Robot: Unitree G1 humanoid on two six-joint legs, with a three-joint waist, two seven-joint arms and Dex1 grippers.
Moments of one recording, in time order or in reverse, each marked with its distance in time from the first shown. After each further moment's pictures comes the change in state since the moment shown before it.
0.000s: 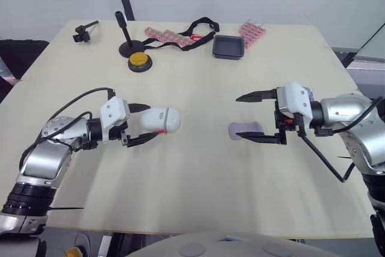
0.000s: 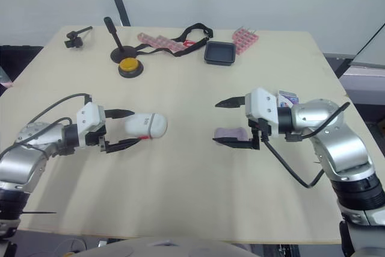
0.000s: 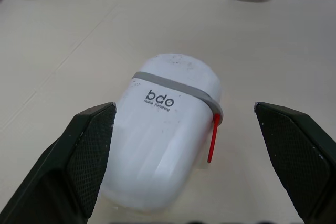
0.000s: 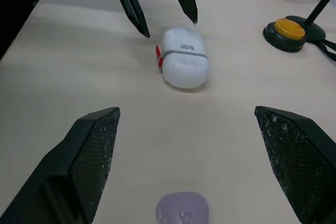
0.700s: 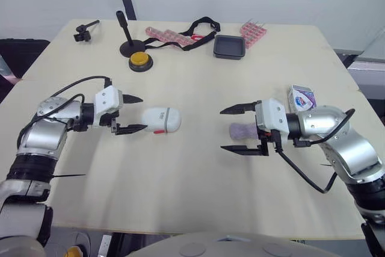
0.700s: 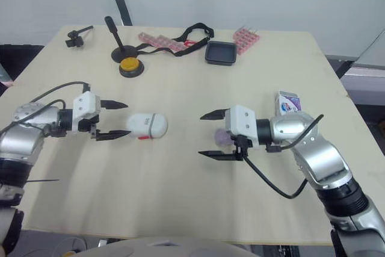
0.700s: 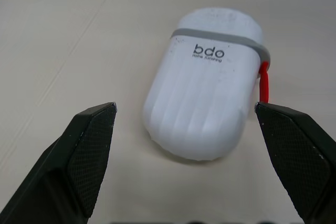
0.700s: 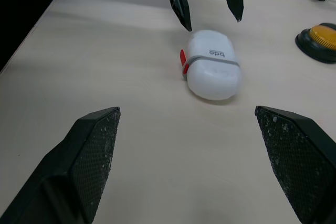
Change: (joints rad) left arm -0.299 -0.009 -0.105 0.439 0.120 -0.206 -0.221; right arm 0.055 0.053 0.123 -0.057 -0.046 -0.039 -0.095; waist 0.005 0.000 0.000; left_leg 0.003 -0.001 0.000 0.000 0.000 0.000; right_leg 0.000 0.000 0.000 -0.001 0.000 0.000
